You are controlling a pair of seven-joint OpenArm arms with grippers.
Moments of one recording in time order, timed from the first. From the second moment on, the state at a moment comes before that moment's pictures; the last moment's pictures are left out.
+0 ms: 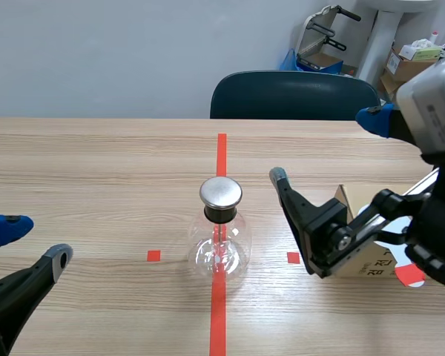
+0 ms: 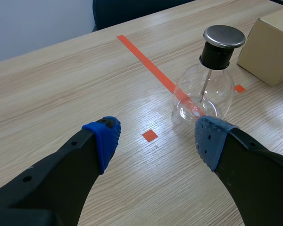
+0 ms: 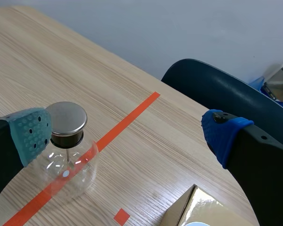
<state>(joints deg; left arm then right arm) 51.8 -25.9 -11.1 113.8 -11.0 -25.1 -17.0 -37.3 26.7 -2.4 120.8 2.0 13.3 11.2</state>
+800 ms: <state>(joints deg) 51.8 -25.9 -11.3 113.8 -10.8 -24.9 -14.9 -45.6 26.8 -2.4 120.8 -32.1 10.6 11.9</state>
